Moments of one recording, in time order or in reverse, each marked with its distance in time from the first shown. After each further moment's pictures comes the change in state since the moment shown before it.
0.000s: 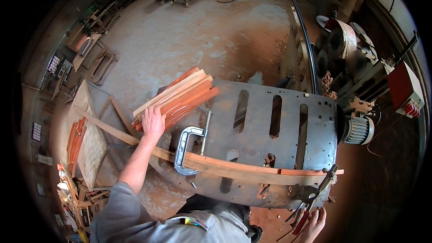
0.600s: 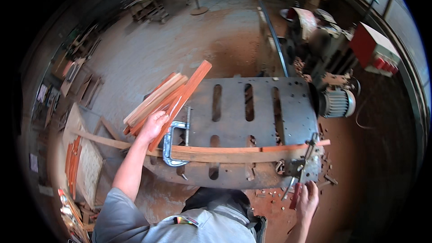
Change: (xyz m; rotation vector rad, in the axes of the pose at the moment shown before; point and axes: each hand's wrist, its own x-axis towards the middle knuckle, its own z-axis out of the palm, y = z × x) left_hand -0.004 0.085 -0.073 -1.259 -0.636 -0.187; right_hand -0.025 -0.017 0.006 0.320 0.020 -0.017
